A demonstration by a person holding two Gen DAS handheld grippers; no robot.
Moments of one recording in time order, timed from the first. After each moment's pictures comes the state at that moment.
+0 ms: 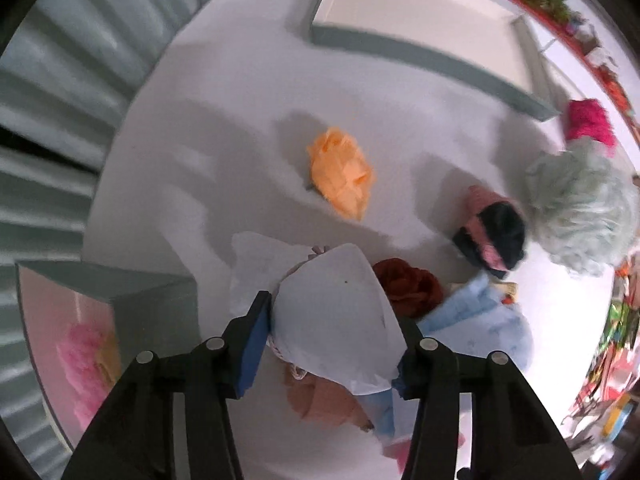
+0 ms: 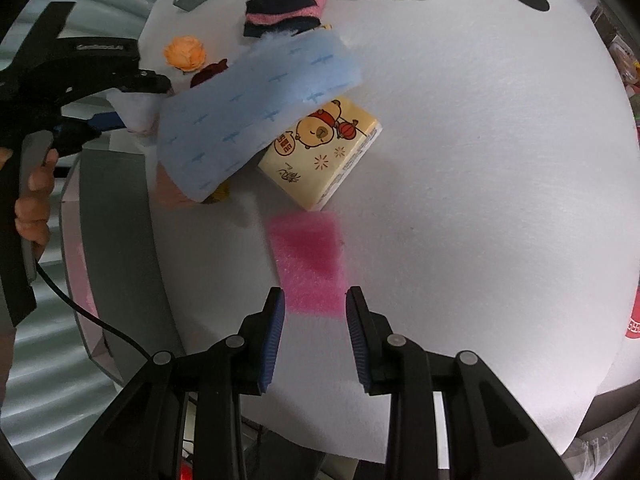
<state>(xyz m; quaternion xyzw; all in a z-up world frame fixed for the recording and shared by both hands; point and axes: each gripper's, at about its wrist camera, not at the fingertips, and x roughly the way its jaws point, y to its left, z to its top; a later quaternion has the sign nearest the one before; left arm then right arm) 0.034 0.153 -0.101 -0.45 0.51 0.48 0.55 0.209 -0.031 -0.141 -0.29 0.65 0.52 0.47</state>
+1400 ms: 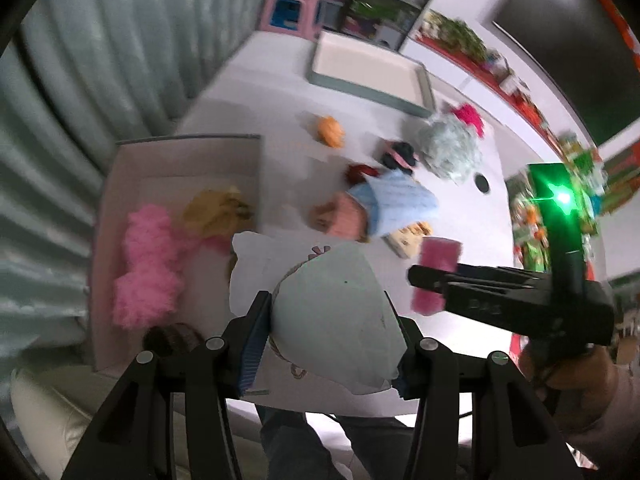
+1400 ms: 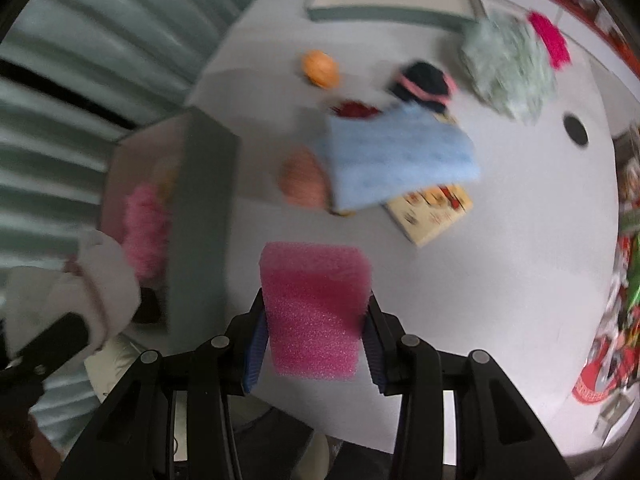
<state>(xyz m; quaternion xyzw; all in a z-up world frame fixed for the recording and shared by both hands) -0.110 -0.041 0.049 -0.46 0.39 0.45 0.66 0.099 -0.018 -0.048 -0.36 0.53 0.60 0.47</state>
